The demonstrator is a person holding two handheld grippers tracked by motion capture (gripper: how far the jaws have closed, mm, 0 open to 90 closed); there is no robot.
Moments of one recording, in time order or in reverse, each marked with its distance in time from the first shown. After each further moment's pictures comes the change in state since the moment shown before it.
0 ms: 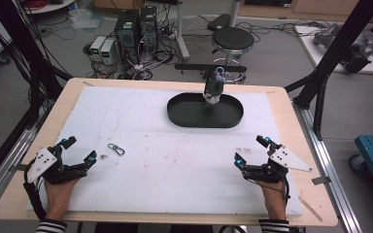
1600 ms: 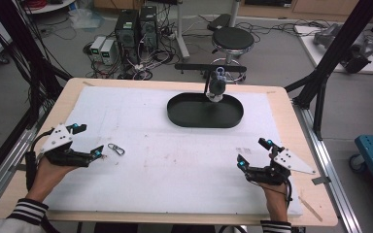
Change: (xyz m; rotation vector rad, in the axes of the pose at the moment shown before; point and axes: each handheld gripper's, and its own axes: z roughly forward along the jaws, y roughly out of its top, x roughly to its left) left arm 0.005 0.061 0.043 0.352 -0.206 0.209; right arm -0.005 -0.005 -0.006 0.002 -0.001 0.027
